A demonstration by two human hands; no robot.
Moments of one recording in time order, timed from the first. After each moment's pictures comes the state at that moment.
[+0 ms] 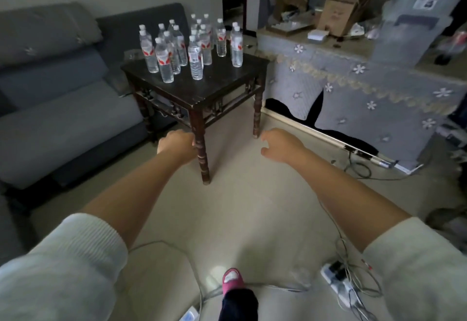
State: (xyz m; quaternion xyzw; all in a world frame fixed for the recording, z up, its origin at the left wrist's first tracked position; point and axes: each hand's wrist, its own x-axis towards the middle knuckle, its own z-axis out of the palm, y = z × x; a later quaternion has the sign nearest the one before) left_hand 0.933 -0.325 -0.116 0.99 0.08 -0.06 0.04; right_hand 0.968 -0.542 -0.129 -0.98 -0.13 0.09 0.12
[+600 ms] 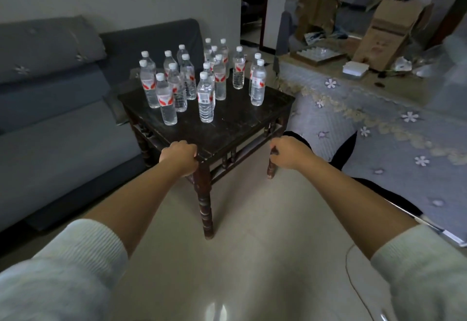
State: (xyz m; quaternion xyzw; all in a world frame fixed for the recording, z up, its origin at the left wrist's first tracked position) left_hand 1.266 -0.241 -0.123 0.99 0.08 -0.08 0.02; right_hand 1.312 -0.476 -0.114 -0.98 -0.16 0.08 0.07
